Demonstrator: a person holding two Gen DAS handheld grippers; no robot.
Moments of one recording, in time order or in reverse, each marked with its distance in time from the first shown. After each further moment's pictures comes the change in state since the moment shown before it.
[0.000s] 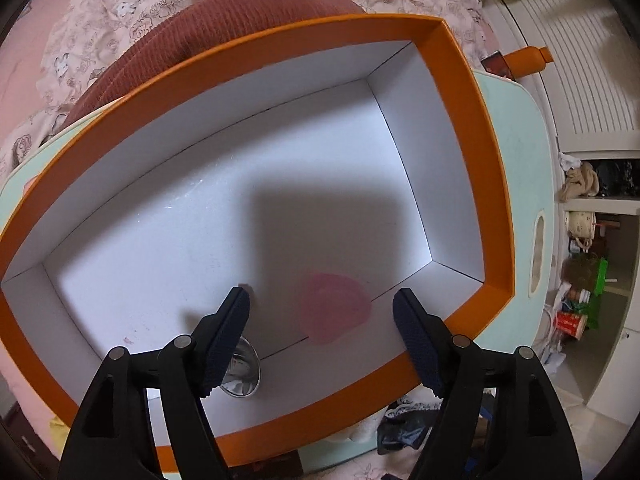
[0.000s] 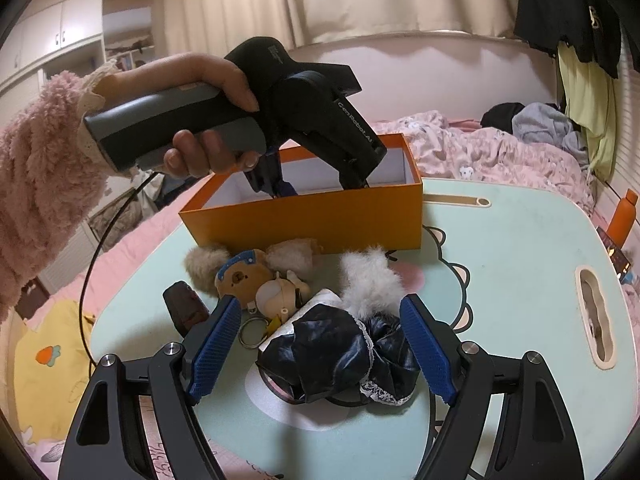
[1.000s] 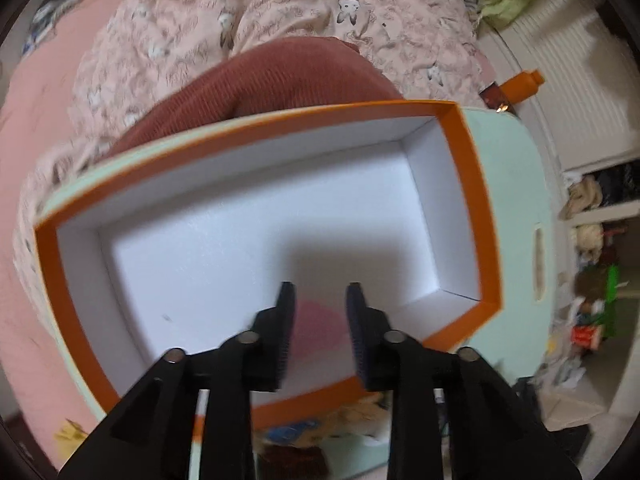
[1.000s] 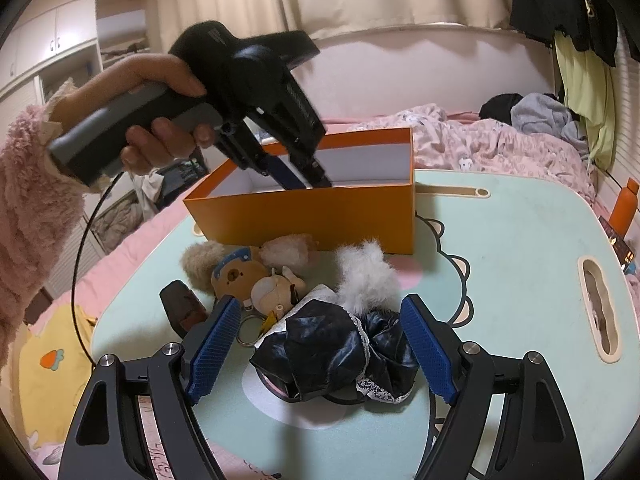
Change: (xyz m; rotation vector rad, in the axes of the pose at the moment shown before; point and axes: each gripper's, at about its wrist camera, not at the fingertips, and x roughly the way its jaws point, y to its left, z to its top) left arm -0.038 0.005 -0.019 0.019 -0.152 0.003; right arm 0.001 -0.001 -0.003 0.030 0.011 0.008
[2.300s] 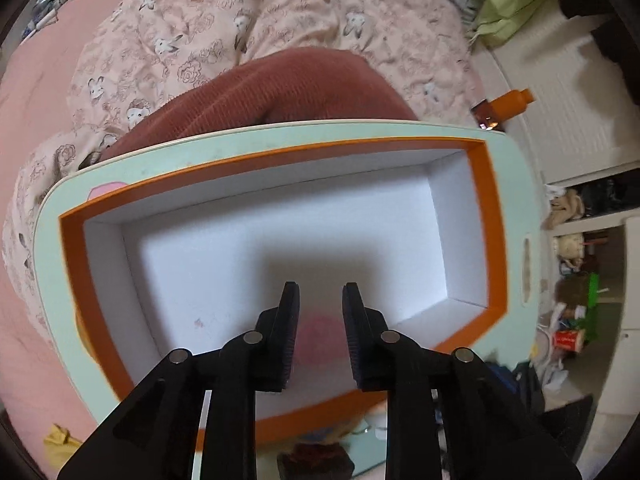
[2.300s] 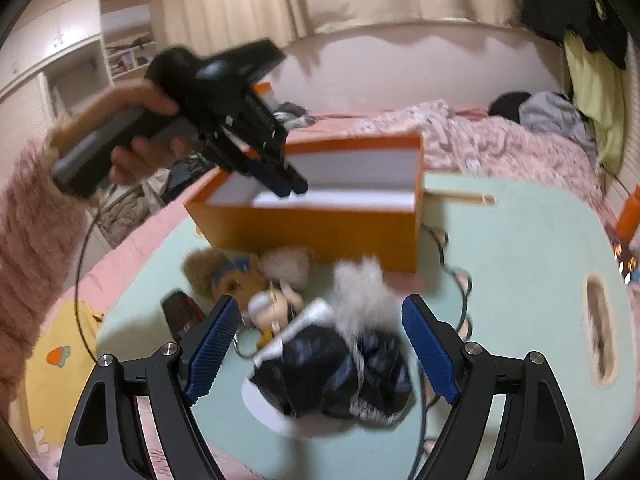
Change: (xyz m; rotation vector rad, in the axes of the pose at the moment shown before) left arm -0.020 0.039 -0.010 -0.014 -0.060 -0.038; right arm -0.003 -0.006 0.027 -0.019 0.025 0.054
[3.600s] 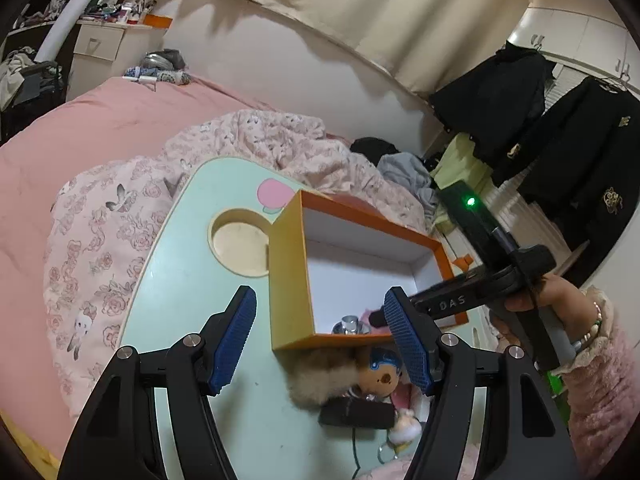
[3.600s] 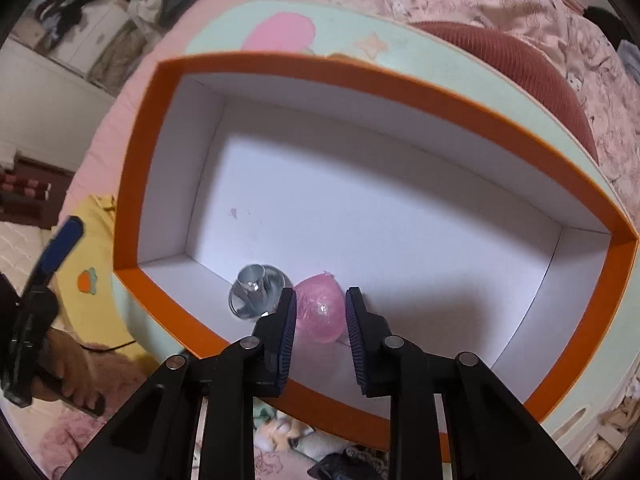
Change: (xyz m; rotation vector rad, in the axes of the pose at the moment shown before) left arm -0.085 0.081 -0.225 -0.202 -0.792 -0.156; right arm 0.152 0.007 0.112 -0.060 0.845 0.060
